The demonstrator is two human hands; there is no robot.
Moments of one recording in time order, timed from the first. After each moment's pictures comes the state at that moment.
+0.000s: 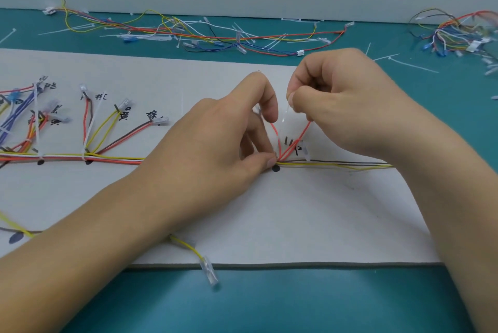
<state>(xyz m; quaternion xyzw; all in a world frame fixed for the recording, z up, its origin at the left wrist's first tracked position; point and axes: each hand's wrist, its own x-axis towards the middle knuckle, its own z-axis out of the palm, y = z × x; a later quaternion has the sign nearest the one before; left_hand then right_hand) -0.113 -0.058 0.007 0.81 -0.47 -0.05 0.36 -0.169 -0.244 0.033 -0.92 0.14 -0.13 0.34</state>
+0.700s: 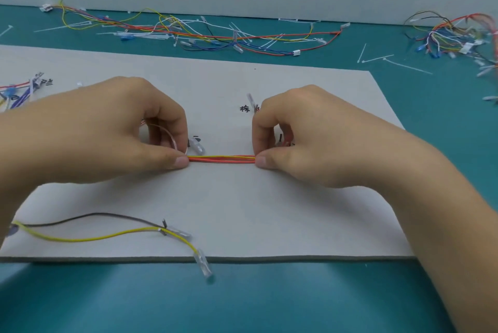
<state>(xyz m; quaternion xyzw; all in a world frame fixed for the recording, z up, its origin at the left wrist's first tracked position) -0.050 0.008 0.029 0.87 -0.47 -0.08 0.16 -0.184 -0.219 0.036 -0.98 0.02 0.02 0.19</state>
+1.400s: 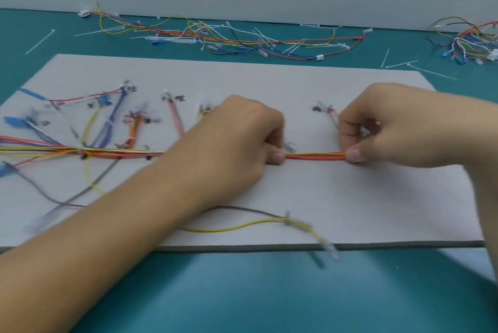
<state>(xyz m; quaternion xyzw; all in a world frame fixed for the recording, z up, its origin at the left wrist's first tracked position) -0.098 -0.048 0.011 0.84 -0.47 -0.05 0.25 -0.194 -0.255 0.061 -0.98 0.13 0.12 0.11</state>
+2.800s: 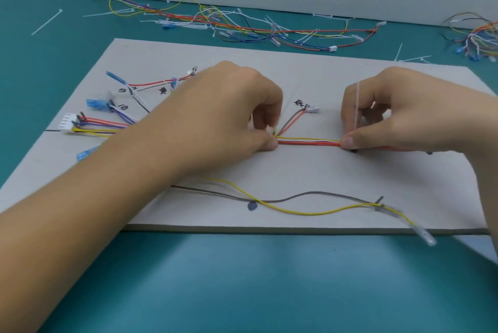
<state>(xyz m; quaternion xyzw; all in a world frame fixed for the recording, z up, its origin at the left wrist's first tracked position) -0.078 -0.023 0.020 0.84 -0.48 -0.01 0.23 -0.186 -0.262 0.048 -0.97 0.07 0.08 0.22</state>
